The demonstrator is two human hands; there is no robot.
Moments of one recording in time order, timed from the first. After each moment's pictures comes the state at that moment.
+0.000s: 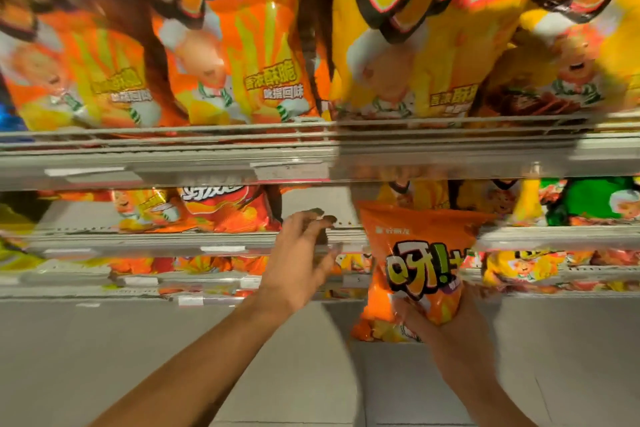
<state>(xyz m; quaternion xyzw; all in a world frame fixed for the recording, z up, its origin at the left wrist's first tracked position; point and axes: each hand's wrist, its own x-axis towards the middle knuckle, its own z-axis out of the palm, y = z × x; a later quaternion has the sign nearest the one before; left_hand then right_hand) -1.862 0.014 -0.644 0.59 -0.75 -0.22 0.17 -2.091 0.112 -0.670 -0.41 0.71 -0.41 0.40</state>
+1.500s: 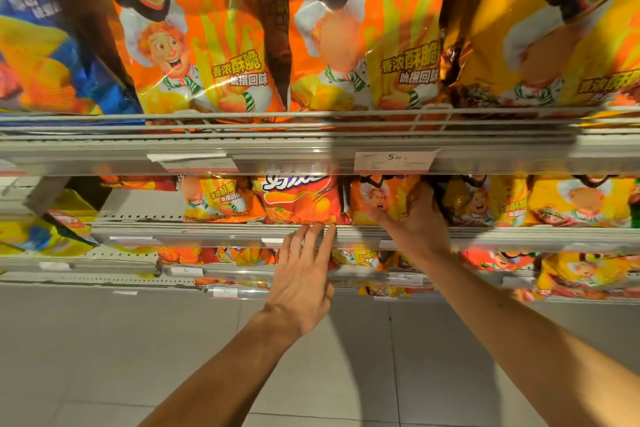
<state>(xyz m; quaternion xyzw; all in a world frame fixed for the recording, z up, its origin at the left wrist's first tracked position) -1.758 0.041 -0.668 0.60 -0.80 -0.09 0.00 -1.963 -0.030 -0.660 -0.55 0.74 -0.26 0.28</state>
